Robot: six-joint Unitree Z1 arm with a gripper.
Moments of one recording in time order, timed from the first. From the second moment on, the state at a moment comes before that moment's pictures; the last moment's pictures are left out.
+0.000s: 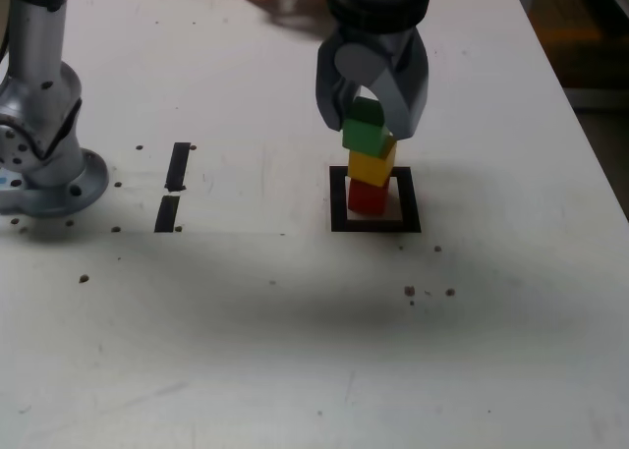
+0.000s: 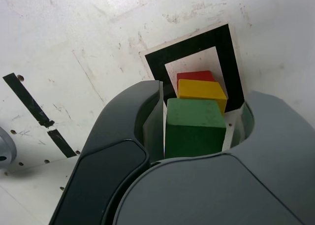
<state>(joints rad) -0.09 1.93 -1.60 1.29 0.12 0.28</state>
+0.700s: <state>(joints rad) -0.10 1.69 -1.52 1.35 0.19 0.23</state>
